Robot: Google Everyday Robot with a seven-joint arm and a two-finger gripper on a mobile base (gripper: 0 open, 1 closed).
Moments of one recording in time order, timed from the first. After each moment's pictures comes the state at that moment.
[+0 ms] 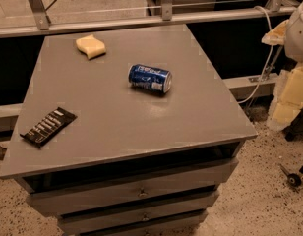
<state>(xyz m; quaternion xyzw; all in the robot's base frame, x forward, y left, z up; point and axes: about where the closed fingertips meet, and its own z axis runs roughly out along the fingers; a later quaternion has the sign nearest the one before) 0.436 -0.224 0.986 -0.61 0.78 -0.04 0.17</state>
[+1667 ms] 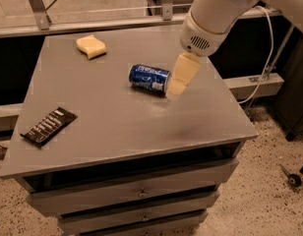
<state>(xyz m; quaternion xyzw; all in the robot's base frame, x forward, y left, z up) 0.557 -0.094 0.939 -0.56 0.80 -0.01 0.21</state>
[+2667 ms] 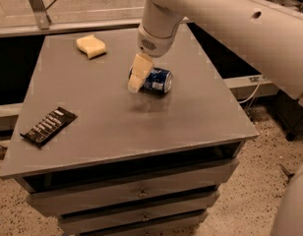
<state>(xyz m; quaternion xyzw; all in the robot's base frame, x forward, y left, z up) 0.638 -0.016 0.887 -0.51 0.84 -0.01 0.19</state>
